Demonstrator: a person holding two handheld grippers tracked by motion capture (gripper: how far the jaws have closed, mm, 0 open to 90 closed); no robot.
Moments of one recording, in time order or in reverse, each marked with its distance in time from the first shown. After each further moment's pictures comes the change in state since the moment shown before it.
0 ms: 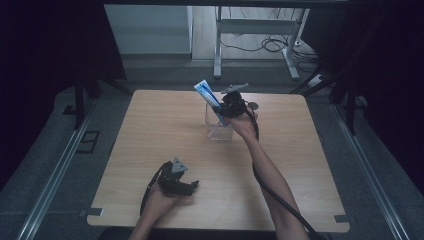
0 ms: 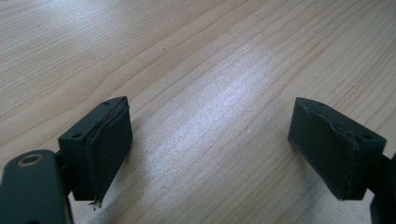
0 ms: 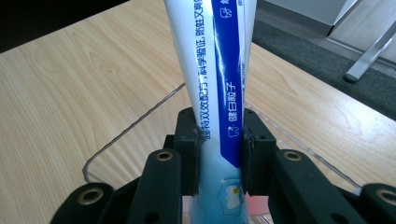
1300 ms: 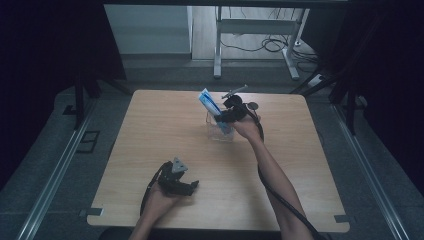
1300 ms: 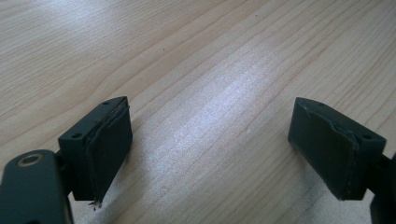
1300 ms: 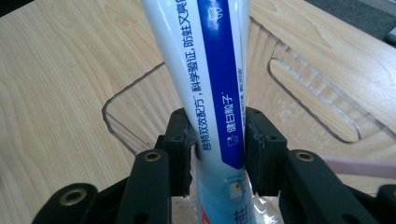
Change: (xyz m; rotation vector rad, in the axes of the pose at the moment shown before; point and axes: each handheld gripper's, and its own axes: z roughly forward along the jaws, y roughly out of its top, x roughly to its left) left arm 0.000 0.000 0.000 -0.001 0.000 -0.001; right arm -0.003 -0.011 -0.001 0.160 0.091 0.020
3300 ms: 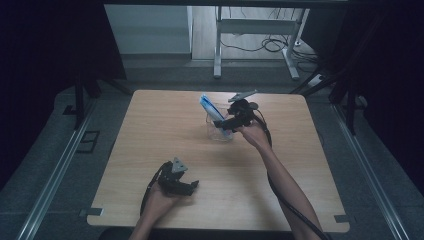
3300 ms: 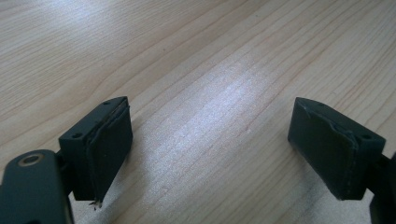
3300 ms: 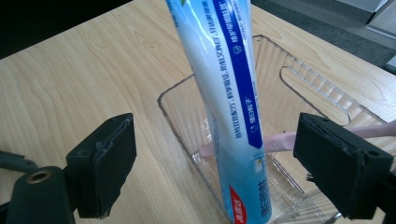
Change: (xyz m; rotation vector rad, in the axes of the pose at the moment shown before) left arm 0.000 0.000 0.000 -0.001 0.000 -0.001; right arm 0.017 -0.016 -0.034 -0.128 0.024 -0.031
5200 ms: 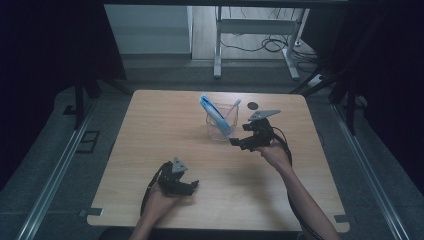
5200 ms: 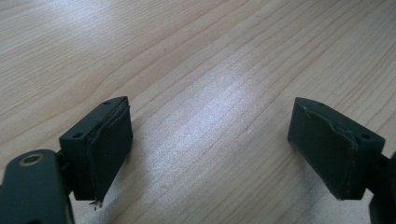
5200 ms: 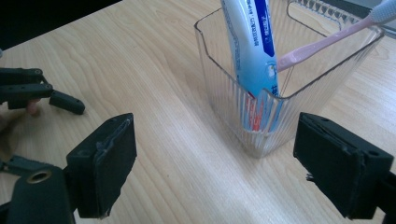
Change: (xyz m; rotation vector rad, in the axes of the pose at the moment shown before) left arm -0.001 0.000 0.000 -0.001 0.005 -0.005; right arm 0.018 -0.059 -0.061 -0.029 0.023 0.006
